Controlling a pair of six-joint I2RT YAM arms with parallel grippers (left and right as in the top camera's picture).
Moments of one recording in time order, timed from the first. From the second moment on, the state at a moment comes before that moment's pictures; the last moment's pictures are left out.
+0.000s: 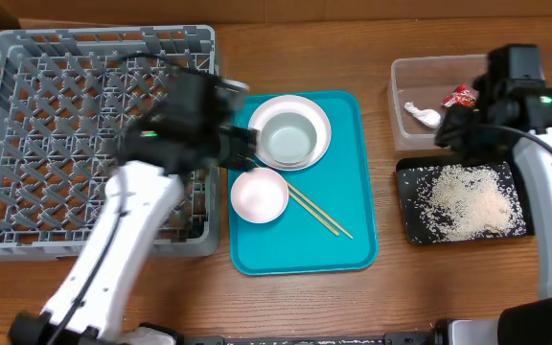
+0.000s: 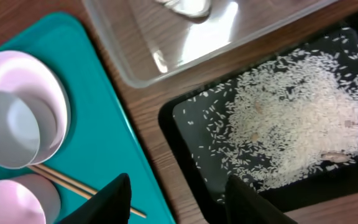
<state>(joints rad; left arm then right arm) -0.33 1.49 1.40 -0.94 0.13 -0.08 -0.06 1.56 1.54 -1.24 -0.09 0.36</state>
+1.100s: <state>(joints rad) -0.69 1.94 1.36 -1.02 -0.01 -0.12 -0.09 1.55 1.54 -1.25 -0.13 0.37</state>
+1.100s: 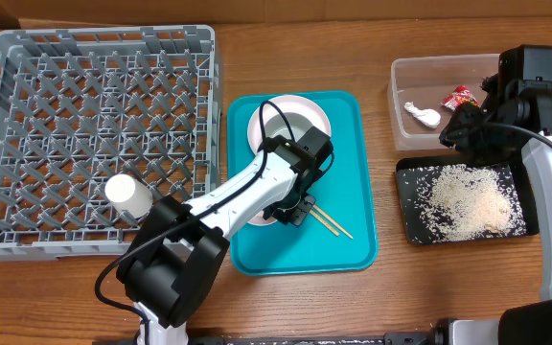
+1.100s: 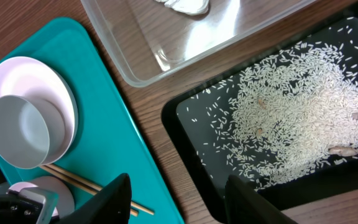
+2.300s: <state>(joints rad) 0.32 1.92 1.68 -1.06 0.97 0.18 -0.09 1.55 1.54 -1.26 -0.13 0.36</state>
